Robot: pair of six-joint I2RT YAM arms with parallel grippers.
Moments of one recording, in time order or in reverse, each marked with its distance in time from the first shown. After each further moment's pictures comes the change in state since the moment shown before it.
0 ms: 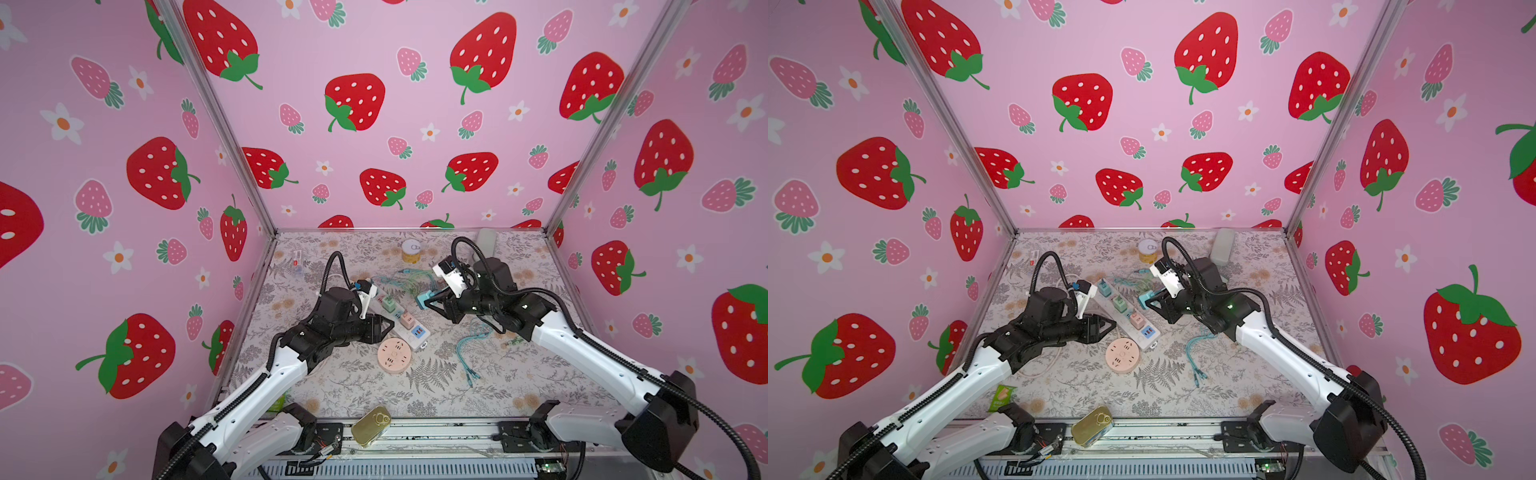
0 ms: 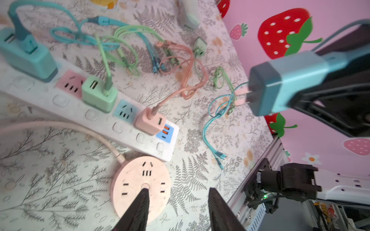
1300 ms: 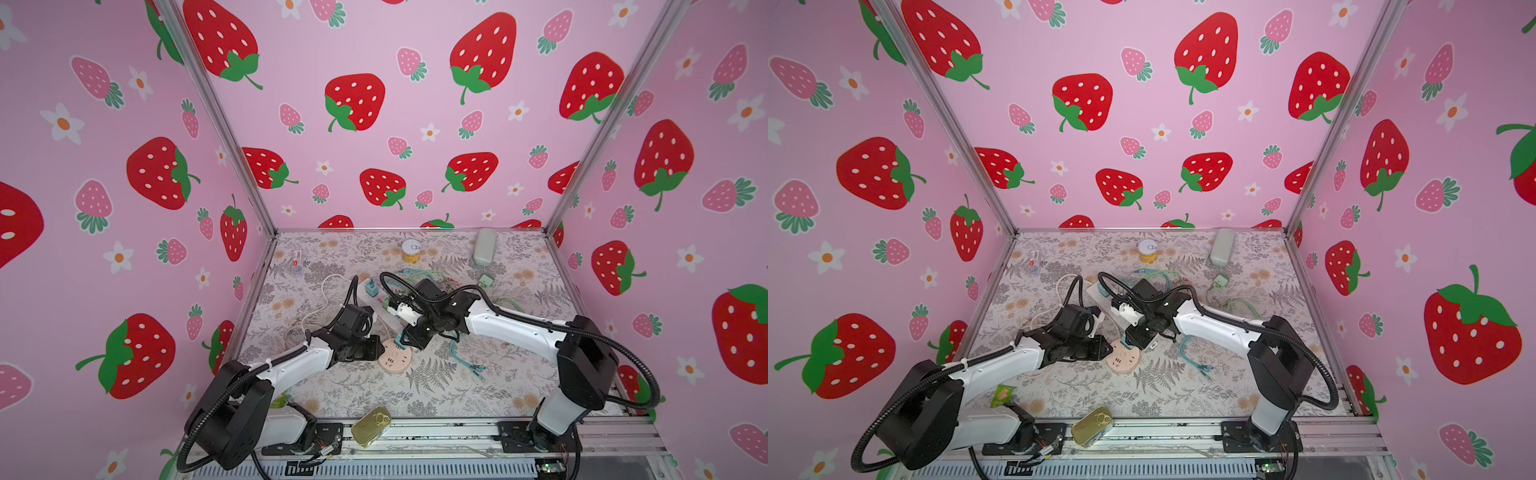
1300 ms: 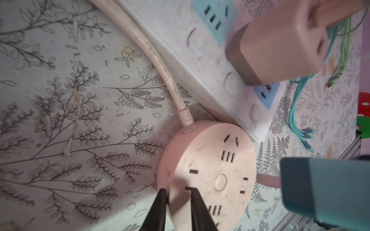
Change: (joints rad) left arm 0.001 0.308 -0.172 0.161 -0.048 -0.034; right arm 0.219 0.438 0.201 -0.233 0.132 -0.060
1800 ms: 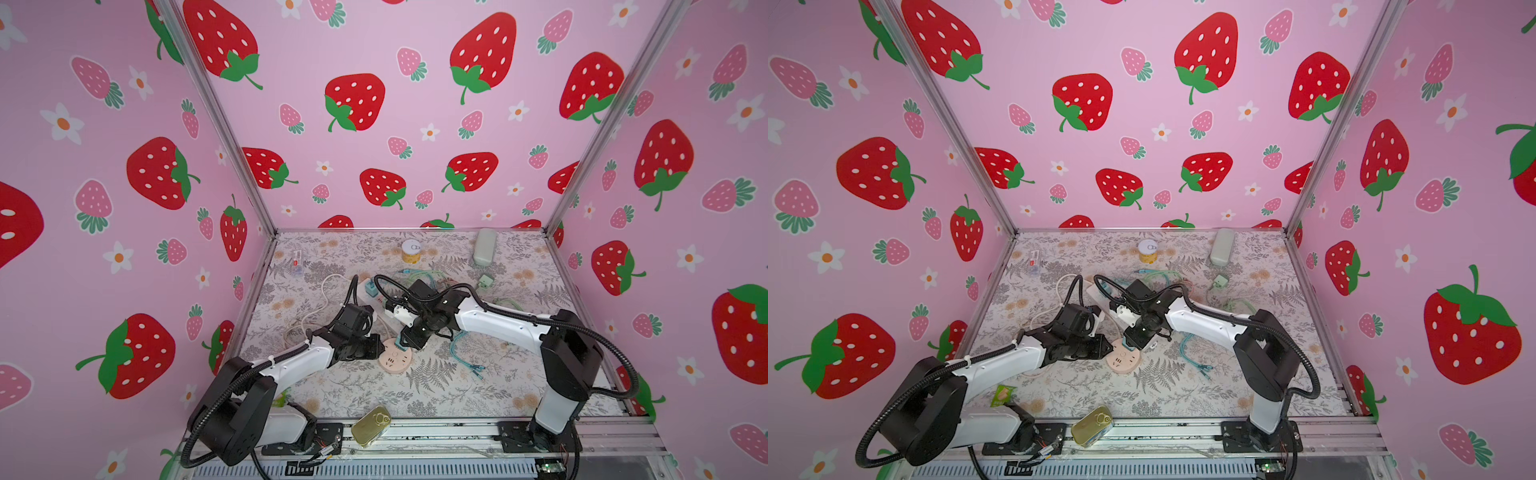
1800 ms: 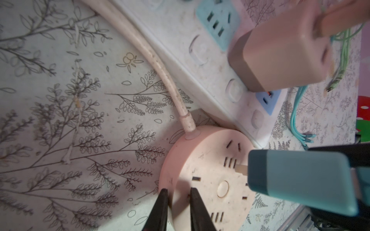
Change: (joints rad) left arm 0.006 0.018 0.000 0.028 0.000 0.003; right arm 0.003 0.078 0.048 -0.050 0.026 -0.029
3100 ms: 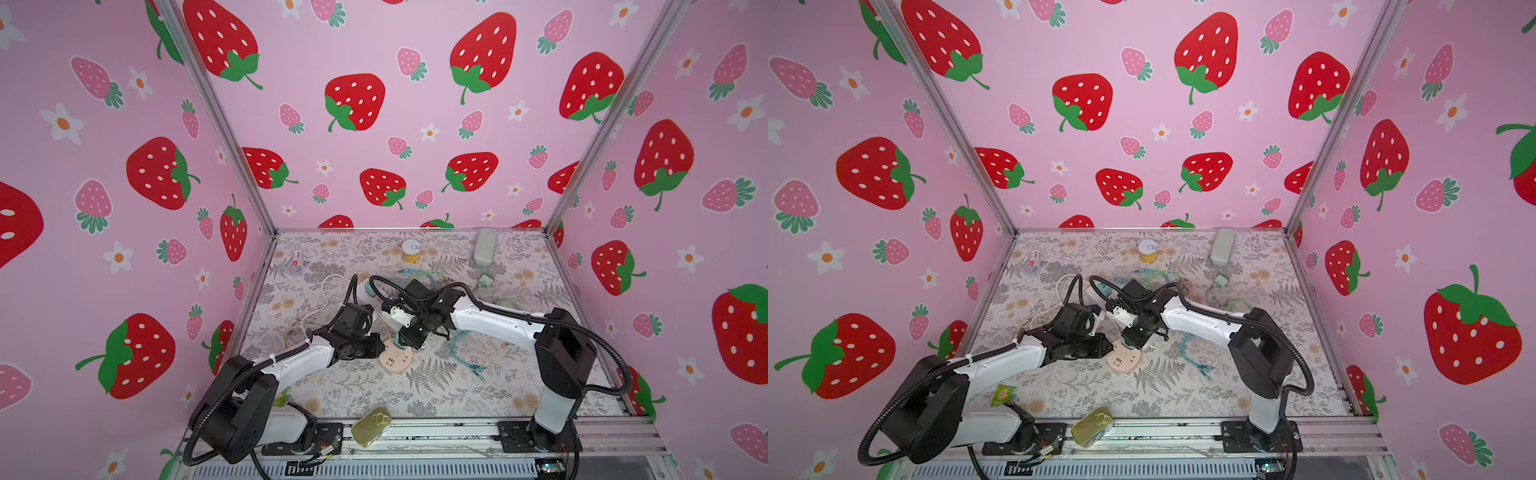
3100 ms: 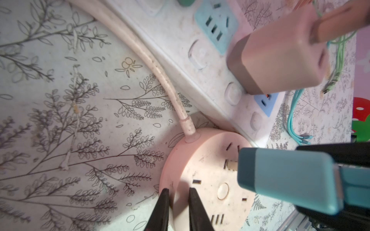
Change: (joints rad) left arm 0.008 0.008 0.000 0.013 0.011 0.003; right arm 0.012 0.032 0.034 -0.009 0.036 -0.063
